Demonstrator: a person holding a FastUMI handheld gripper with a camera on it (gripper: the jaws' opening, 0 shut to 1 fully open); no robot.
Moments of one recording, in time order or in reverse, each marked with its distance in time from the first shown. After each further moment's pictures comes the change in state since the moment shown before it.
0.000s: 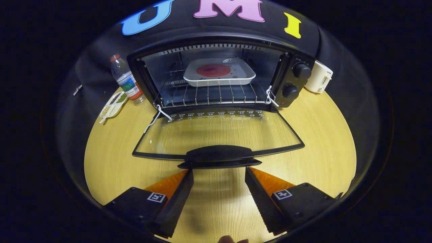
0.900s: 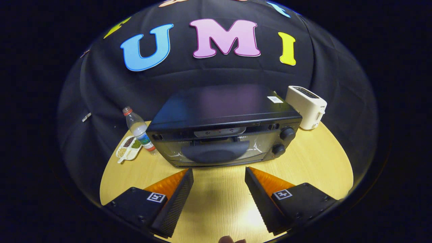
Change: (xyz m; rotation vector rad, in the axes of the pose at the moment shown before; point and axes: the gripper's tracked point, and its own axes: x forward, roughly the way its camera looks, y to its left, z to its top) arm -0.069 -0.003 0.093 0.061 -0.312 0.051
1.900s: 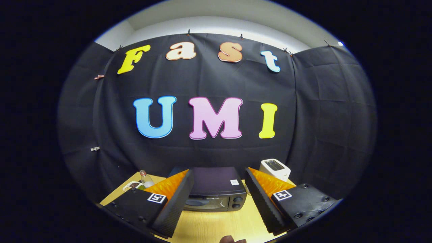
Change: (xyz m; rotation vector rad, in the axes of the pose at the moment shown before) arm -0.197 -0.051 0.193 -0.092 -0.574 -0.006
